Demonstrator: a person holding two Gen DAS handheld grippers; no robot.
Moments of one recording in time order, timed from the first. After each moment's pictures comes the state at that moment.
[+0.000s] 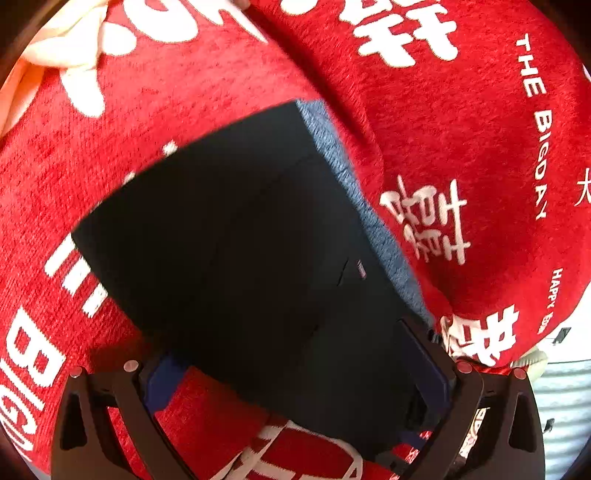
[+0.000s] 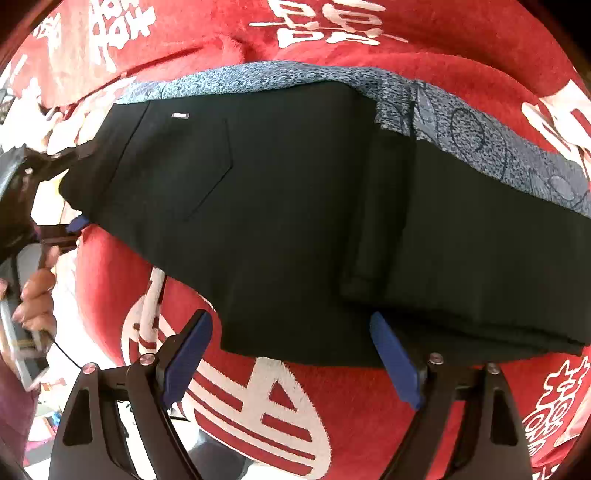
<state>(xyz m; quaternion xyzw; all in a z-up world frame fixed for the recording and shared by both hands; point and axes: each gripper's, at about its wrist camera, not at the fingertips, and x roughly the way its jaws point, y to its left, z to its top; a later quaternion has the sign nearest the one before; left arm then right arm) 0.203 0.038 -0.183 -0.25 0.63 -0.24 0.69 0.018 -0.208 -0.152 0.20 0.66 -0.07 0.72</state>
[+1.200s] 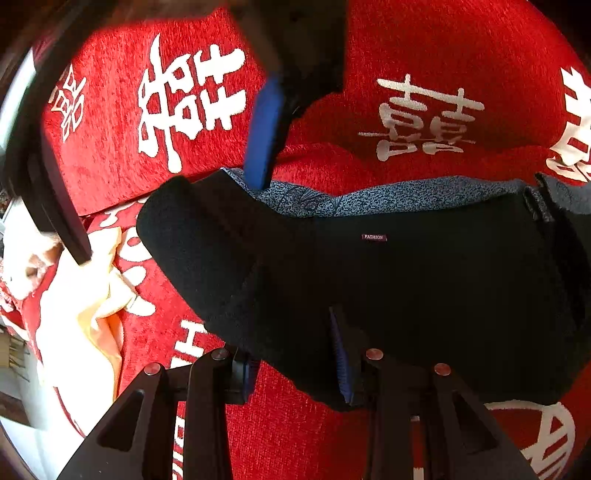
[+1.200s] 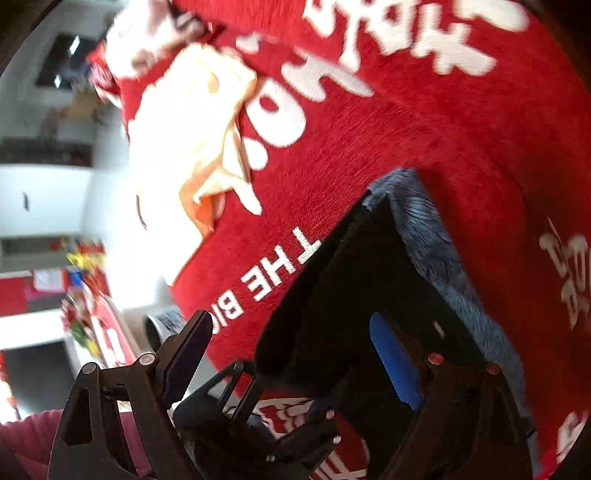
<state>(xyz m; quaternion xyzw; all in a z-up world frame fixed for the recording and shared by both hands) 0.116 -0.052 -0.137 0.24 0.43 -0.21 0.85 0.282 -0.060 -0.095 0.09 0.72 0.22 0.65</state>
